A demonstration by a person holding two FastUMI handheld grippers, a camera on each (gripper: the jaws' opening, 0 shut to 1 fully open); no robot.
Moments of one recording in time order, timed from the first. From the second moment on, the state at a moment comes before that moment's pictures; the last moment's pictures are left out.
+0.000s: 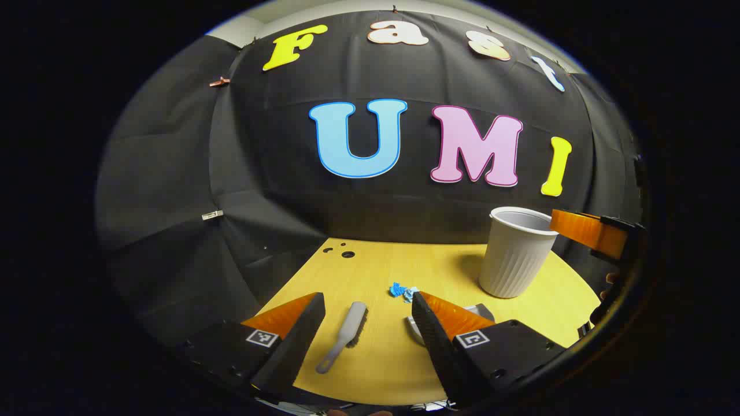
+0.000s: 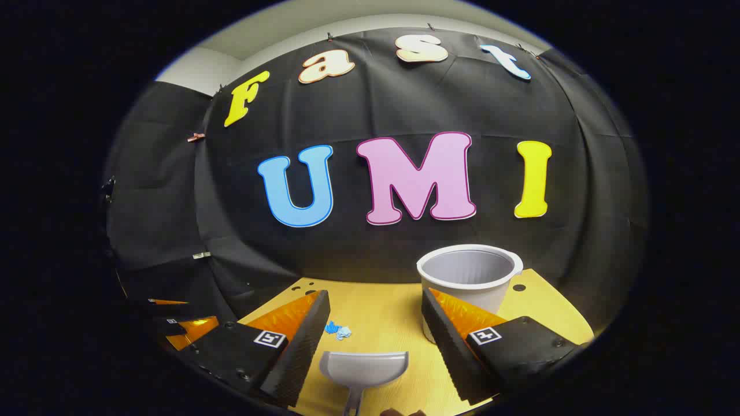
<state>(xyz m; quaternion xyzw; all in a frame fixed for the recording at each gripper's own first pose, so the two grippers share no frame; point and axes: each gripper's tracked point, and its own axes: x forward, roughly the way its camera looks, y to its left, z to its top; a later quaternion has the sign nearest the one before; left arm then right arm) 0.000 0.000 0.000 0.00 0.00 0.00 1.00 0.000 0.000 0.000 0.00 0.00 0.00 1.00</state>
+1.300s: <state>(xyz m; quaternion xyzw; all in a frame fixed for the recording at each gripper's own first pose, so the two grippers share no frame) 0.032 0.054 -0.052 -0.02 0.07 -0.04 1.00 0.009 0.065 -0.070 -0.03 0.10 0.03 0.99</state>
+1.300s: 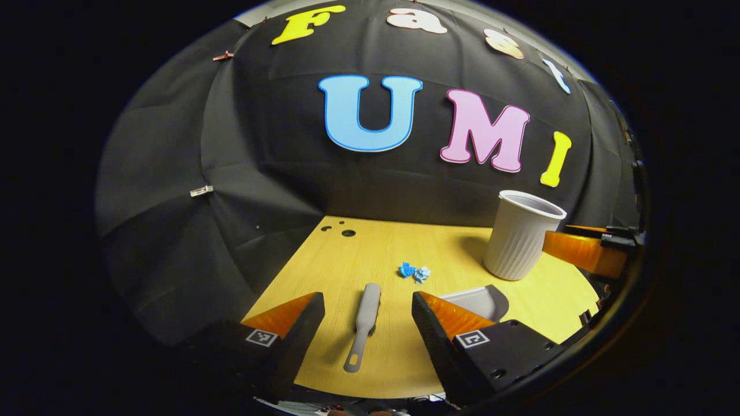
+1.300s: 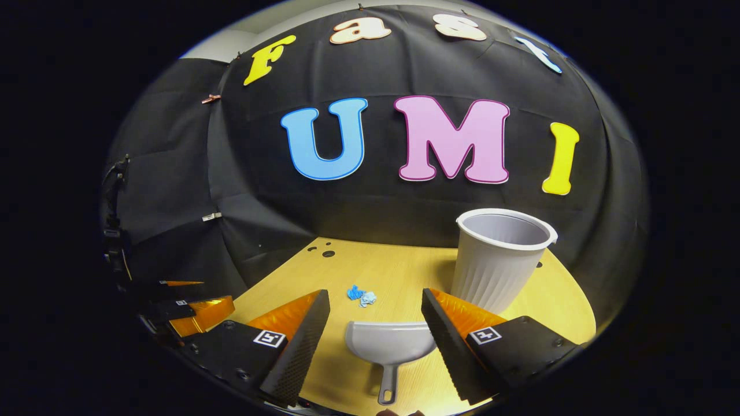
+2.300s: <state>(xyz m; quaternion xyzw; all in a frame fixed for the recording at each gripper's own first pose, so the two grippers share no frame) 0.128 0.054 -0.207 0.05 0.41 -0.11 0.90 0.016 0.040 -0.160 -0.01 0.20 0.03 0.98</state>
